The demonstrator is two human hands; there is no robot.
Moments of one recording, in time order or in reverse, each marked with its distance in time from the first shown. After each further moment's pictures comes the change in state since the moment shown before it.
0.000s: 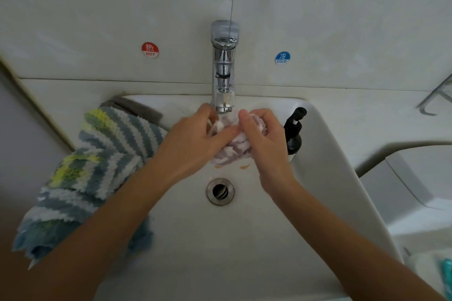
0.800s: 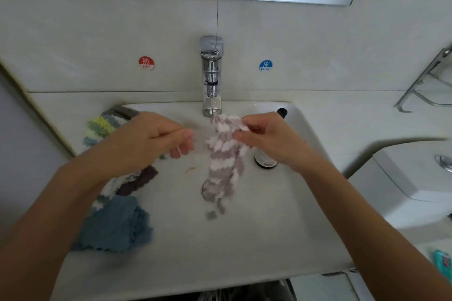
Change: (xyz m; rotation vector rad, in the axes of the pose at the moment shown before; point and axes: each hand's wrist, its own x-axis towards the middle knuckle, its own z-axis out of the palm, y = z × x) left_hand -0.023 0.002 -0.073 0.038 -0.288 0.124; right_hand 0.008 -0.036 -0.046 -0.407 -0.487 -0.089
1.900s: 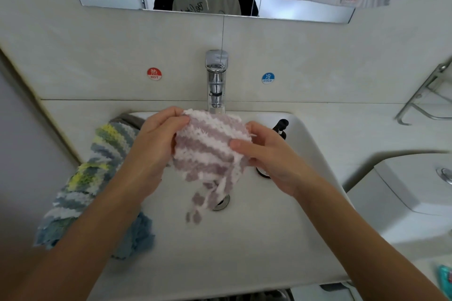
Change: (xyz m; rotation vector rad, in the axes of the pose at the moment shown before) left_hand 0.004 0.040 0.027 -0.790 0.491 -0.290; right_hand -0.012 -0.011 0.014 0.429 0.008 0.180
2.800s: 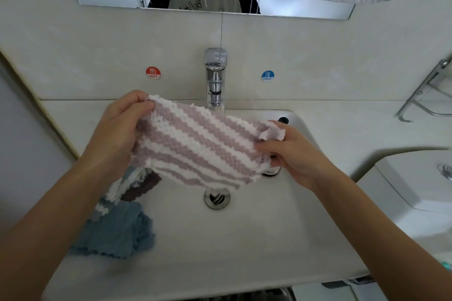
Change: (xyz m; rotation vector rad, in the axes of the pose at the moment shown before) left_hand 0.017 0.008 -0.042 0.140 0.098 0.073; right_hand -0.002 0.004 -0.036 -0.061 0.091 0.058
